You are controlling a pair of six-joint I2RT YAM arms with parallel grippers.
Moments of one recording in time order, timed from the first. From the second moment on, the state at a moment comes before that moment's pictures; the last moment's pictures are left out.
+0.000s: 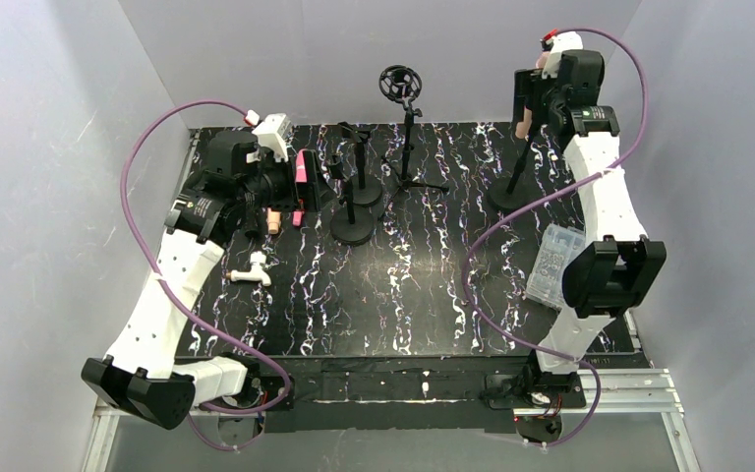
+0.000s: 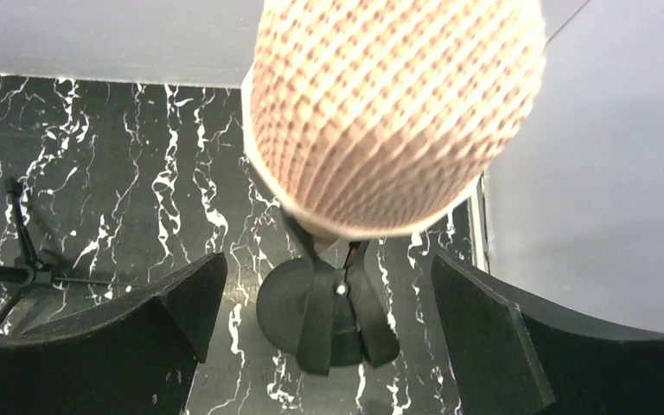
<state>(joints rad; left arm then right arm) -0.34 1.20 1.45 -0.80 0.27 -0.31 0.05 1.75 1.88 -0.55 0.06 -0.10</state>
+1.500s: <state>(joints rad) -0.35 1.21 1.40 -0.71 0.36 -0.31 0.07 1.85 2.07 -0.72 -0.11 0.02</state>
